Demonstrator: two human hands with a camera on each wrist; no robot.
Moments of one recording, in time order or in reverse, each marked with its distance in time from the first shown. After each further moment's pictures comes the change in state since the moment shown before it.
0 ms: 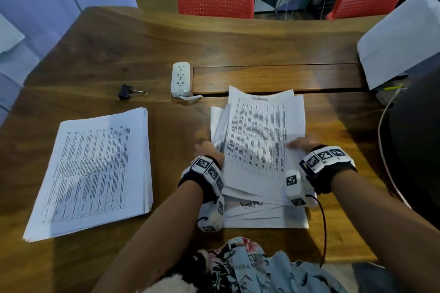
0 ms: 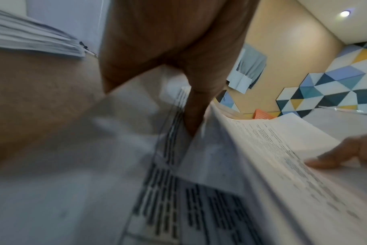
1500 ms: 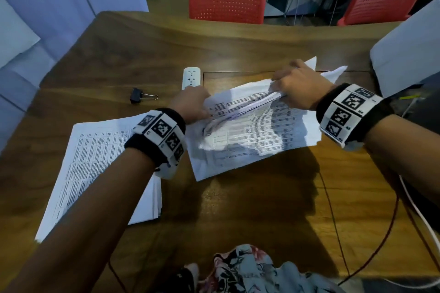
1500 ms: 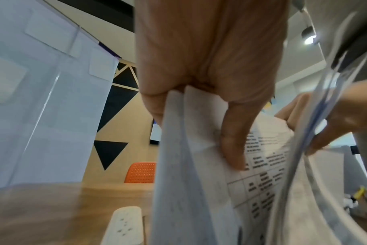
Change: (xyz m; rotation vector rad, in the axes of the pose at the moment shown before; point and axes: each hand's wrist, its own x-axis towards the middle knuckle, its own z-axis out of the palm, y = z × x) left_hand -0.022 0.041 -0.144 0.416 0.160 0.585; right_hand -0.075 -0.145 -0.021 -1.374 0.258 -1.279
